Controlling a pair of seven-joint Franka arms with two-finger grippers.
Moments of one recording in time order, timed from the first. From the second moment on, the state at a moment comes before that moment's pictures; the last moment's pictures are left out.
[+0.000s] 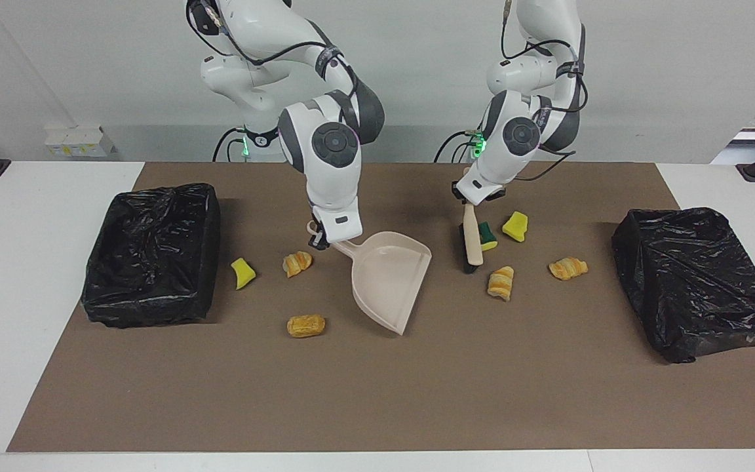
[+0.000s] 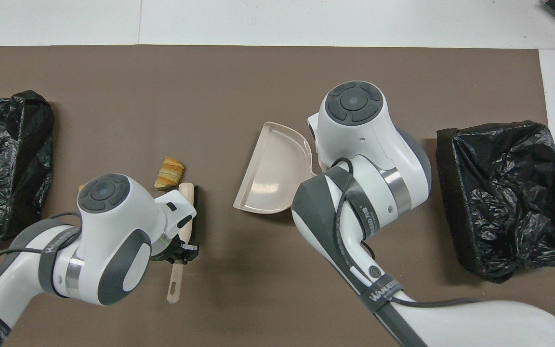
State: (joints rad) left arm 0.34 -0.08 -0.74 -2.26 -0.24 1.89 -0.19; right arm 0.41 0.33 0.07 -1.59 -0.07 1.69 -0.70
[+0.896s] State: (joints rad) left arm 0.34 -0.08 -0.47 -2.08 -0.04 1.70 -0.06; right arm 0.48 0.28 0.07 -1.77 -0.11 1.91 -0.89
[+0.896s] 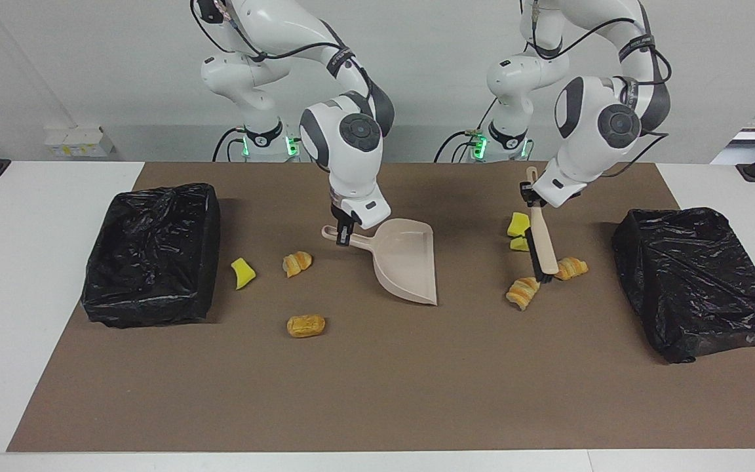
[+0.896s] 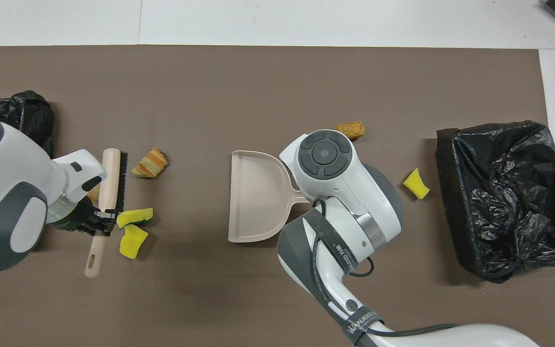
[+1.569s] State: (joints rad) left arm 0.39 -0.08 -0.34 -2.16 0.09 1.79 -0.02; right arm 0.52 0.26 0.07 -1.78 -0.12 1.86 -0.90
